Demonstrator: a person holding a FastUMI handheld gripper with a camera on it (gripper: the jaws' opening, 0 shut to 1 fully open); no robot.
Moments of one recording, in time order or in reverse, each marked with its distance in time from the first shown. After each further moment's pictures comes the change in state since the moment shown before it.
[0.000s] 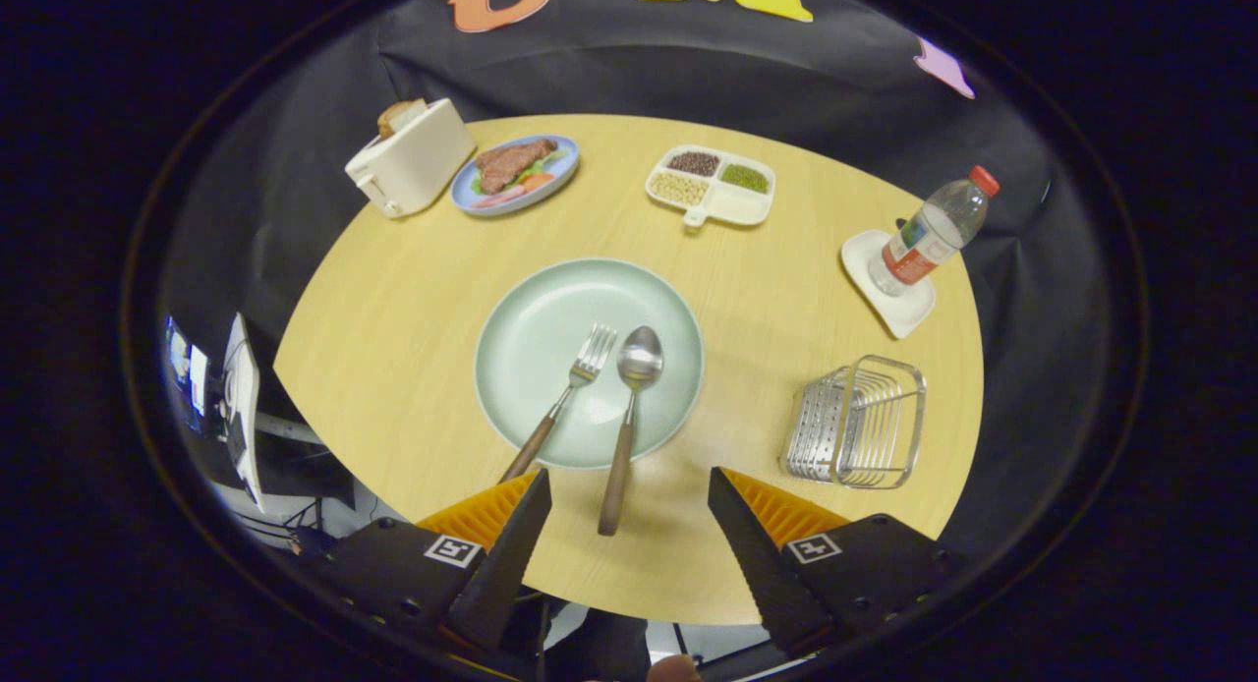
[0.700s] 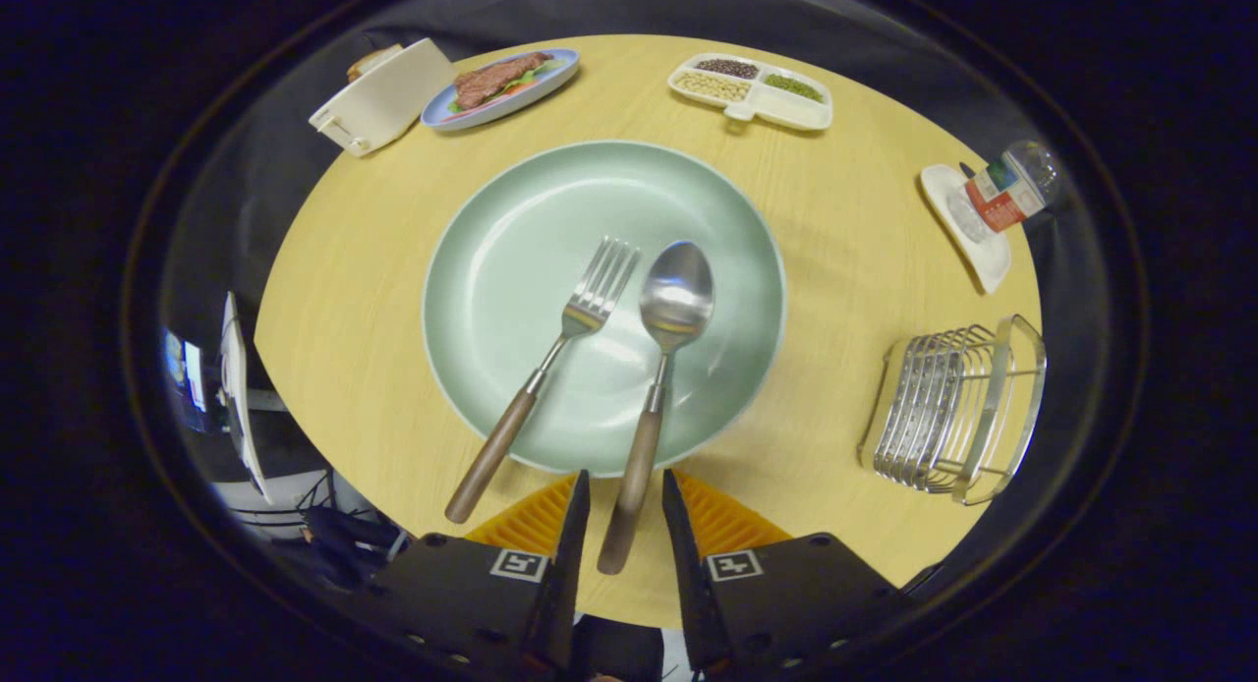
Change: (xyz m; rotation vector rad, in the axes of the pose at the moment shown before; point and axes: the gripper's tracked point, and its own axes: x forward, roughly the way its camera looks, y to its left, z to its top) arm 0.063 0.014 -0.020 -0.010 0.187 0.040
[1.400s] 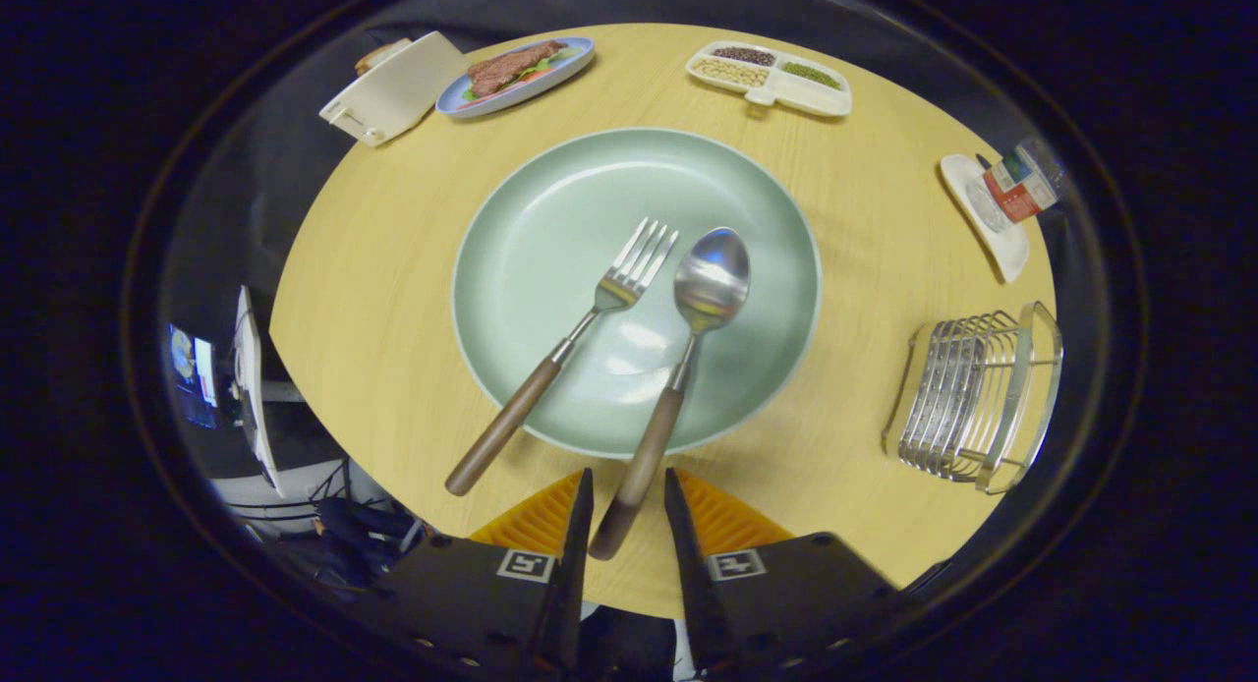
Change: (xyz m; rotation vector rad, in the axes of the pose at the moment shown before) arm 0.000 0.003 -0.014 0.014 0.051 0.044
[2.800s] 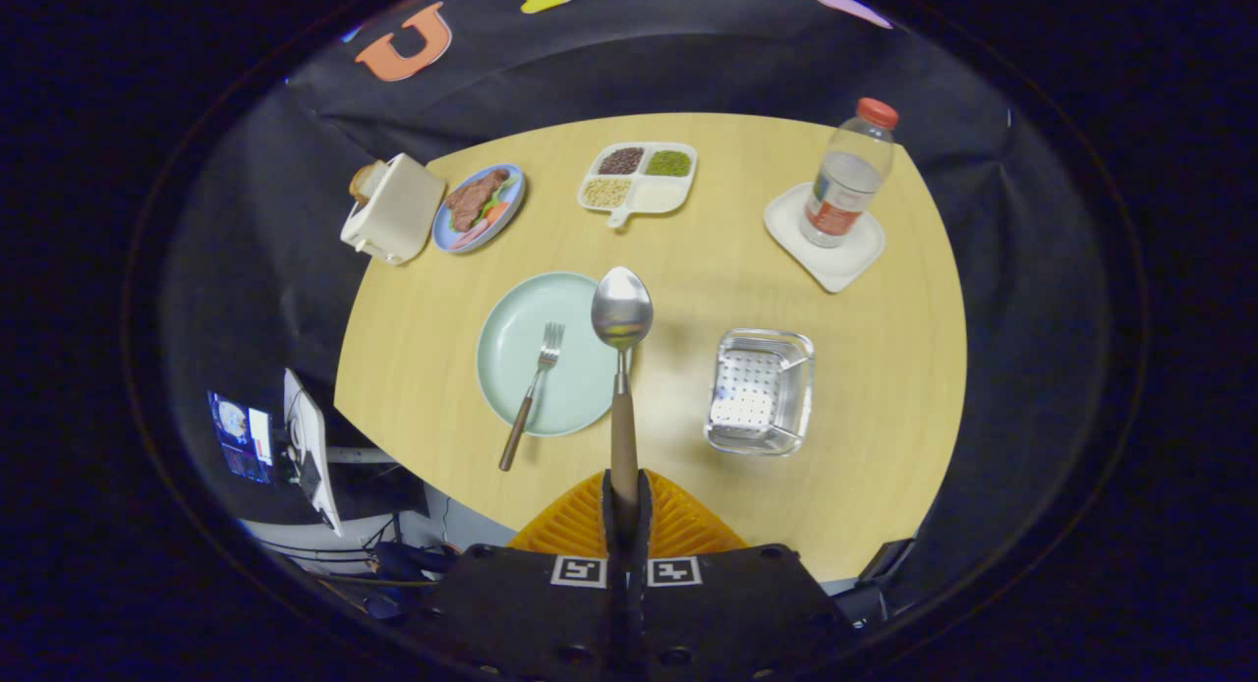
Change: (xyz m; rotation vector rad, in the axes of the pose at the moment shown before) arm -0.173 -0.113 -0.003 0.171 -0.163 0.094
